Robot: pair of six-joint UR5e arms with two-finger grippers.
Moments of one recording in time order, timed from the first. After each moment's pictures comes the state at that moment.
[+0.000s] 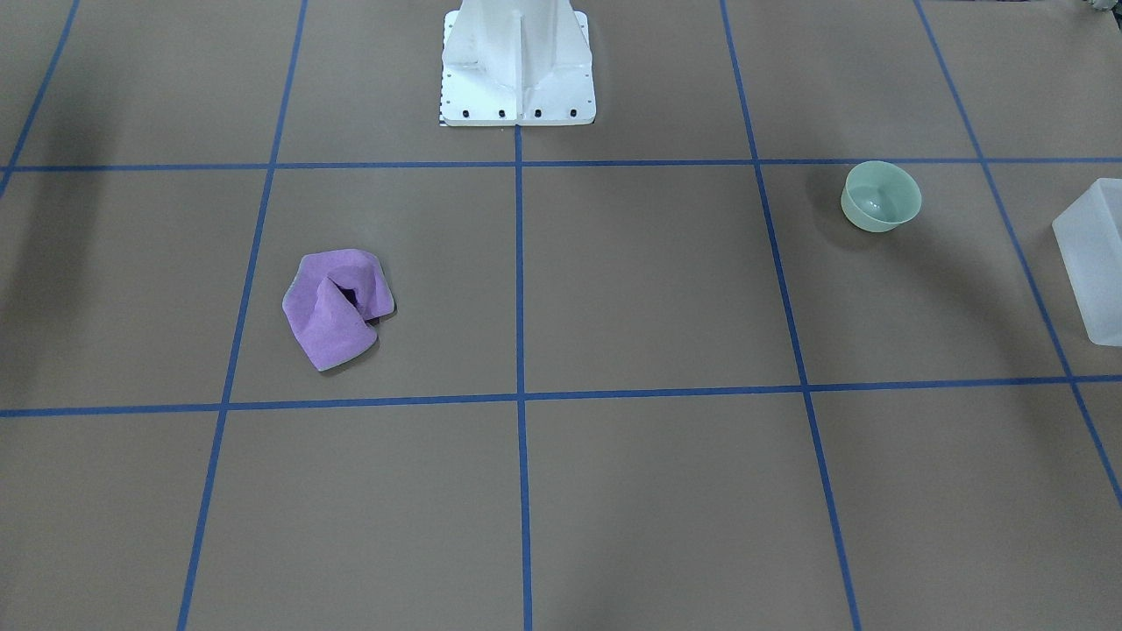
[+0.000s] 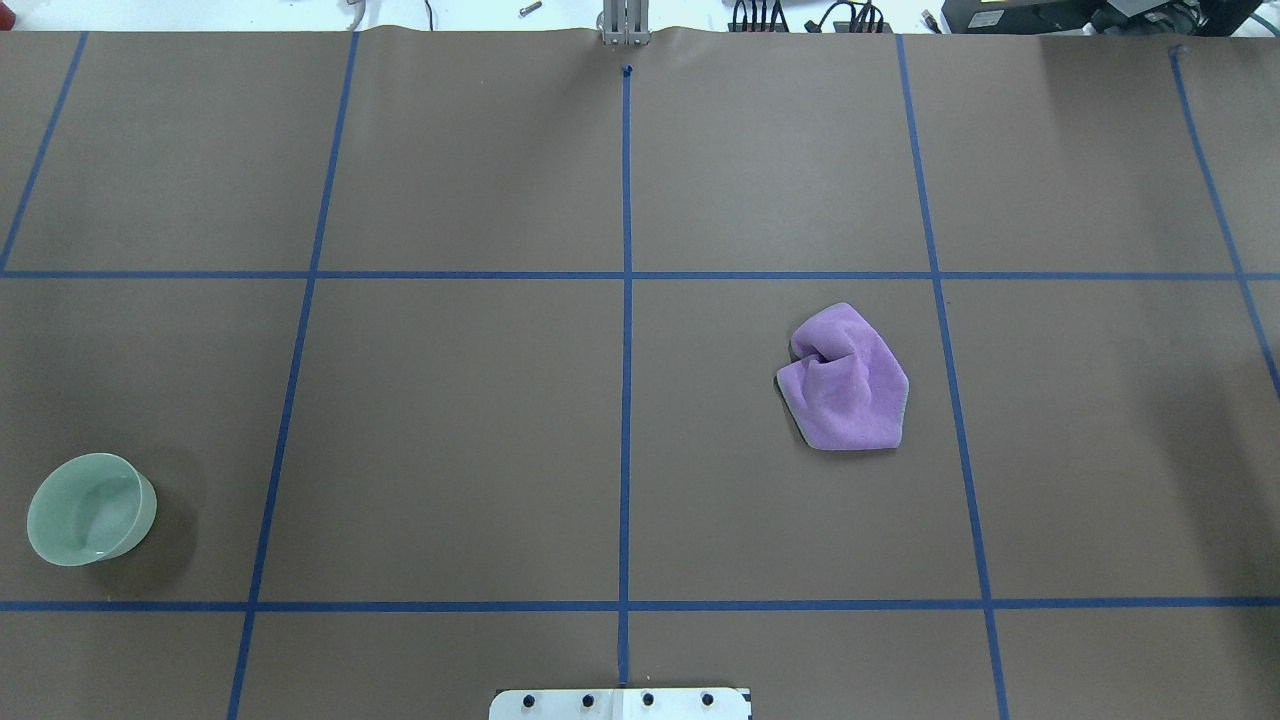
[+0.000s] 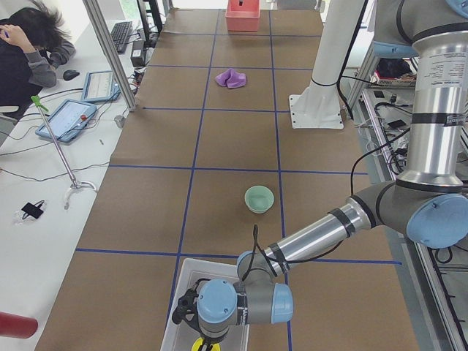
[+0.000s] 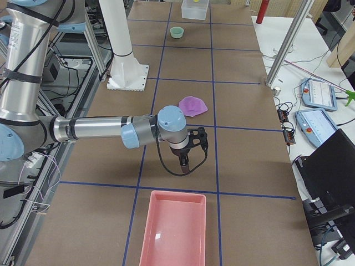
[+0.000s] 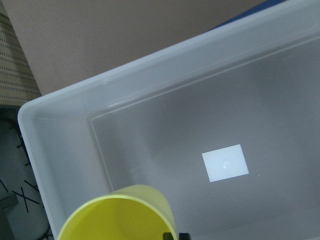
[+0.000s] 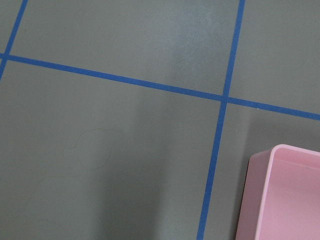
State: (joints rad) left arm -1.74 -1.58 -1.02 -2.12 -2.21 0.54; right arm 1.52 -1.84 1.92 -1.34 2.38 0.05
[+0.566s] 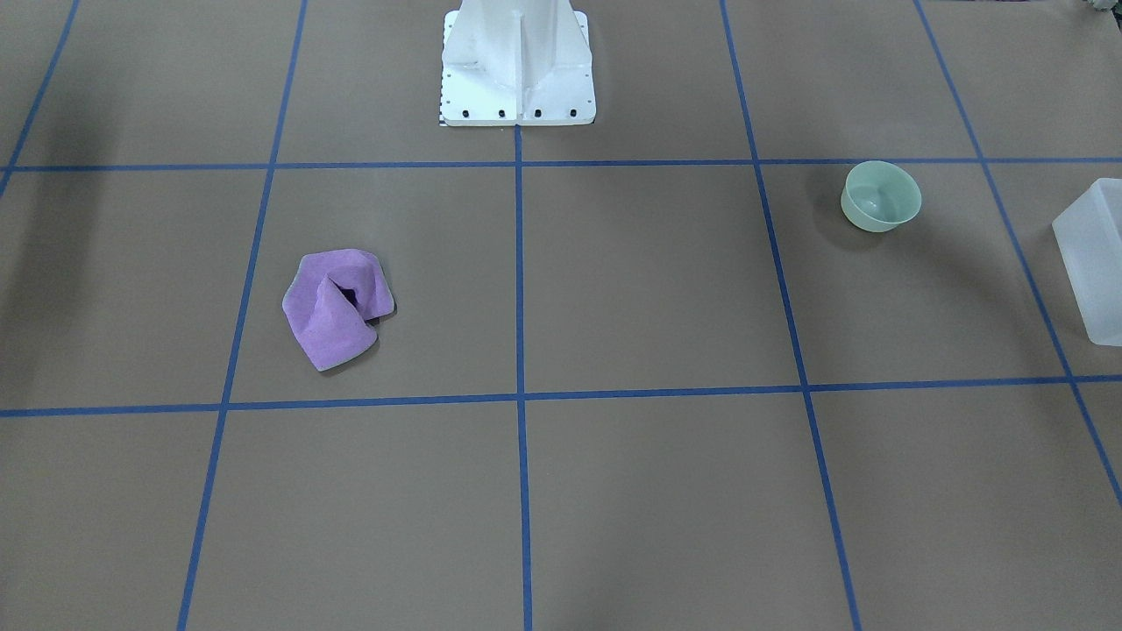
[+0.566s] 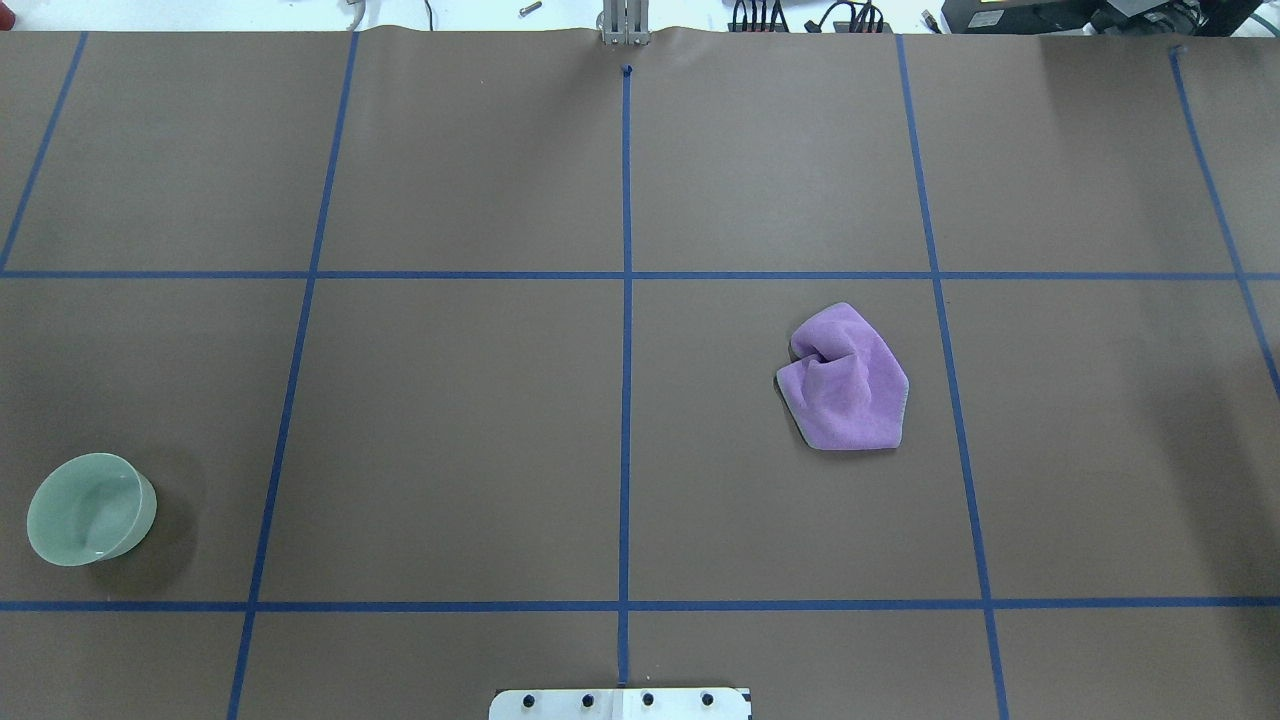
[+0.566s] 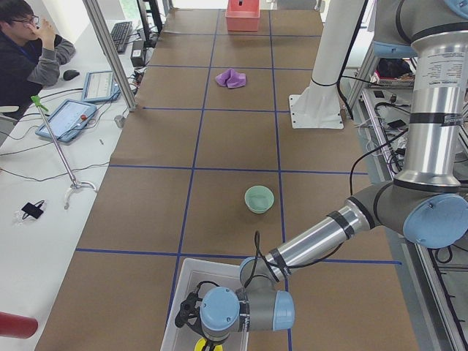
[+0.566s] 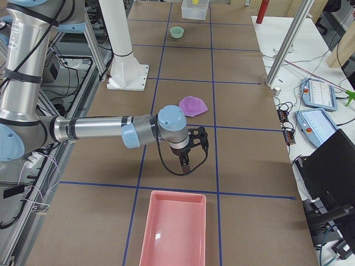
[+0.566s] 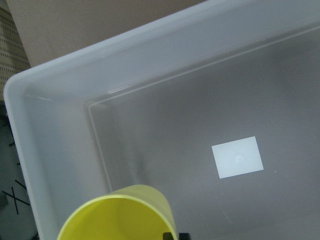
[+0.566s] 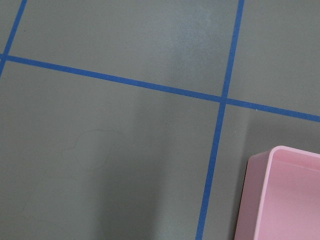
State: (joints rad) left arm -1.72 -1.59 -0.98 -2.16 -2.27 0.50; right arm 1.52 -1.84 1.92 -1.34 2.37 0.05
